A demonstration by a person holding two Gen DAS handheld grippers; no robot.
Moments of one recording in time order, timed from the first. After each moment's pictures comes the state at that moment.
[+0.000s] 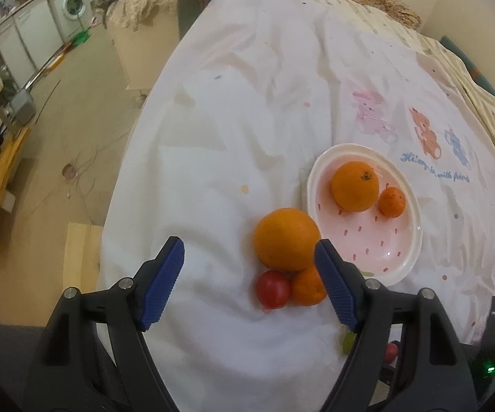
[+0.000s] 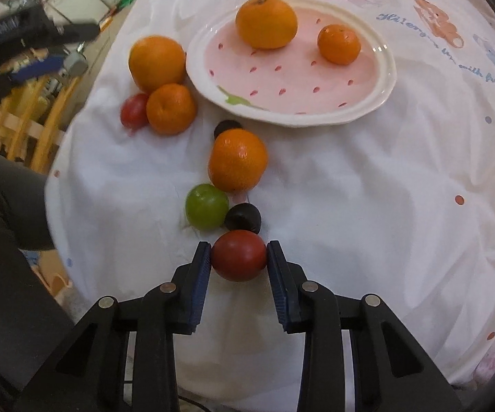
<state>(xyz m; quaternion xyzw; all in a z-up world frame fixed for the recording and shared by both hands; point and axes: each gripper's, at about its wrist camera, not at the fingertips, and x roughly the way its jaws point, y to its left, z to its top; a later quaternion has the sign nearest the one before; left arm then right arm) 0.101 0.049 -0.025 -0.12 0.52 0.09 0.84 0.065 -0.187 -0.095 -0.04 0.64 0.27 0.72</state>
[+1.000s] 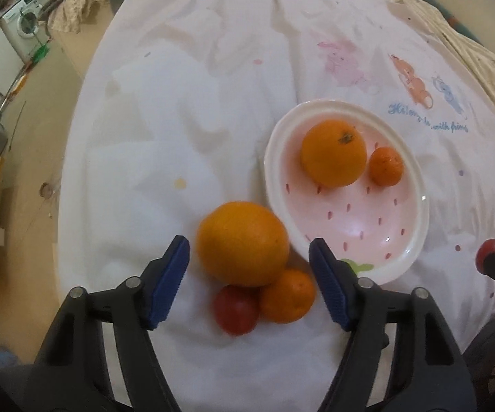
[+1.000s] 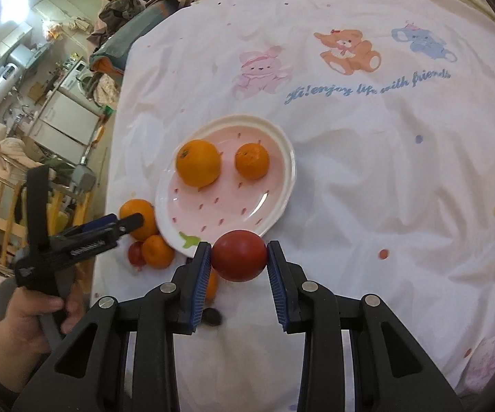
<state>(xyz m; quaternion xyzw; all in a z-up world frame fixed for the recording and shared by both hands) 0.139 0.005 -0.071 -0.06 0.57 0.01 0.82 0.125 -0.270 -0.043 0.13 0.55 0.22 0.79</state>
